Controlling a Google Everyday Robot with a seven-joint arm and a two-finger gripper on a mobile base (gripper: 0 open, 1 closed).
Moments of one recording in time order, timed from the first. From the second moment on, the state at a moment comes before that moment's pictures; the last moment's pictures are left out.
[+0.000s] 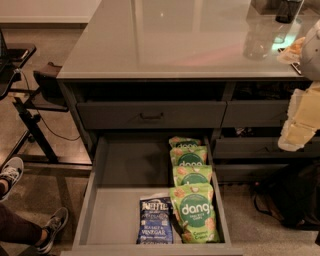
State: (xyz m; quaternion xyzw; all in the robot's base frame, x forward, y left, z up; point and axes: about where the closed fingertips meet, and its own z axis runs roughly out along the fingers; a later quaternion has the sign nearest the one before) arm 0.438 -0.217 0.976 -0.60 0.78 -0.03 0.16
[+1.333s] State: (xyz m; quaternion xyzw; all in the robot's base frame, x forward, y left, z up) arm 0.437 -0.119 0.782 -0.65 0.71 0.18 0.19
